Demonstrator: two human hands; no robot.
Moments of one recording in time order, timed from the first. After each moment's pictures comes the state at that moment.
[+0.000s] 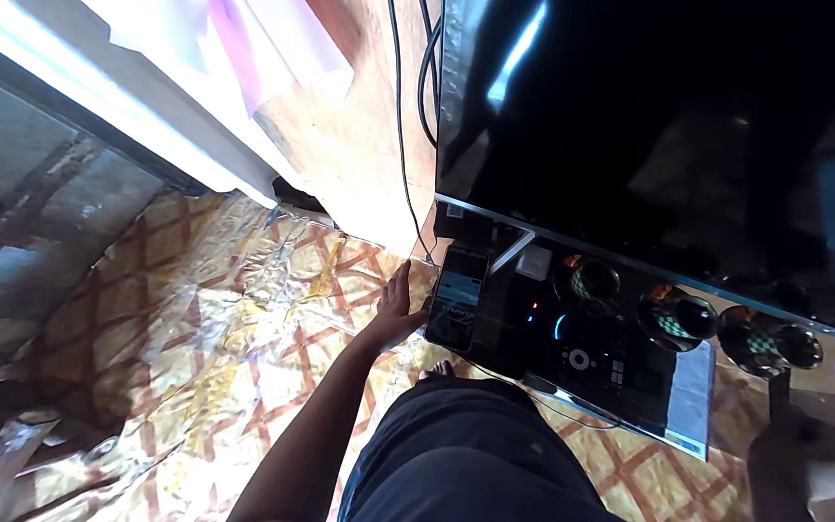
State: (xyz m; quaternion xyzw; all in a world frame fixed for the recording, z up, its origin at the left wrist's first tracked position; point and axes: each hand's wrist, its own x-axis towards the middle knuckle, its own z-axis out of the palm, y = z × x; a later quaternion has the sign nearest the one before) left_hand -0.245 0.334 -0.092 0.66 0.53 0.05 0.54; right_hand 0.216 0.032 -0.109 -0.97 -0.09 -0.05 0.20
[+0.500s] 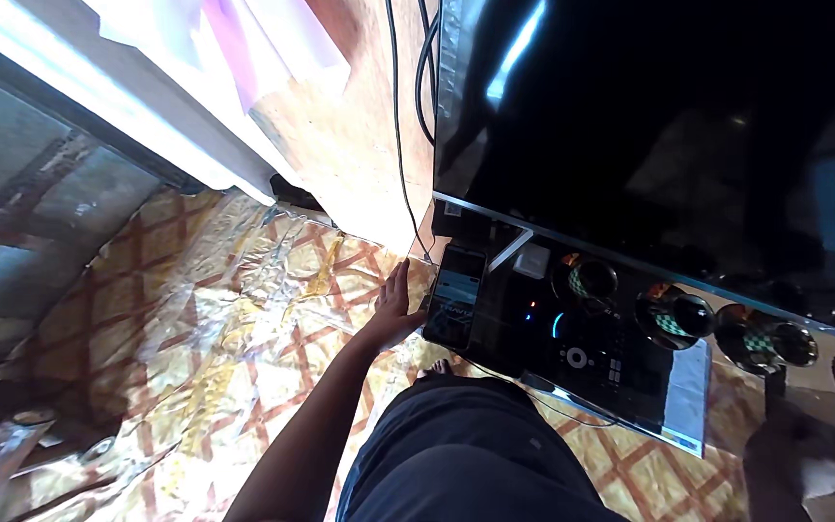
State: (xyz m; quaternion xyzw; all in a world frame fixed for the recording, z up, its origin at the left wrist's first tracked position) left_hand -0.243 0.333 -0.089 0.67 0.53 0.05 0.53; right_hand 0.213 0.034 -0.105 -0.98 -0.09 -0.05 0.20
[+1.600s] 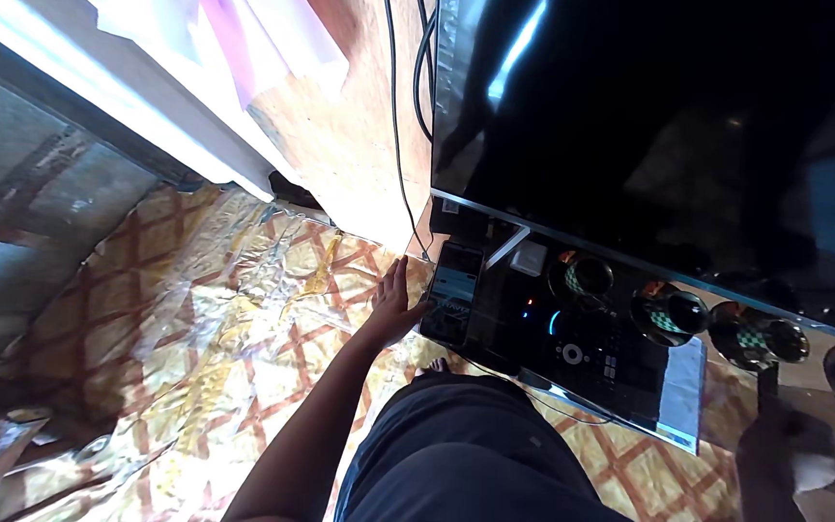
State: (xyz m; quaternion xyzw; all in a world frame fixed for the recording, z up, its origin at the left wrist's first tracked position) left_hand -0.238 0.330 -0.094 0.68 0.54 0.05 0.48; right_hand 0.211 0.032 -0.104 -0.97 -0.10 -0.05 0.20
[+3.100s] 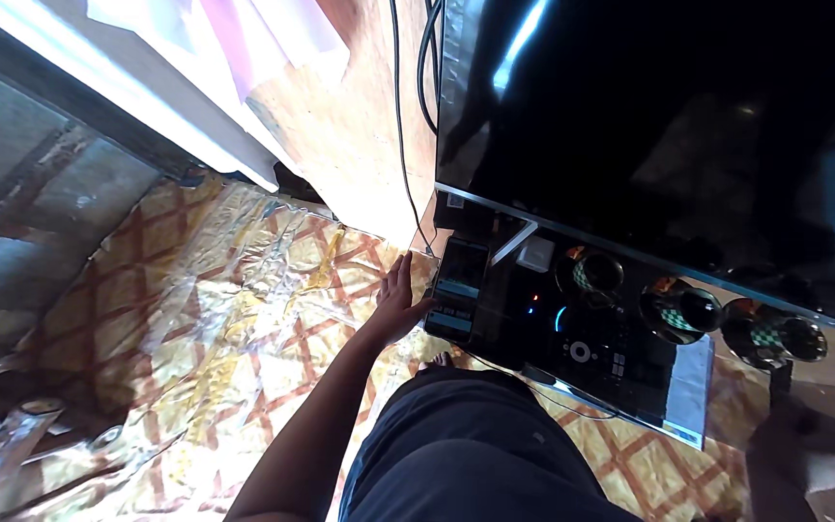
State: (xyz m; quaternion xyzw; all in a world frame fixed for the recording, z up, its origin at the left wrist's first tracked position) left_hand -0.240 0.332 -0.095 0.68 0.54 0.06 0.50; right_hand 0.212 0.035 -0.105 -0.98 -0.10 -0.05 0.18
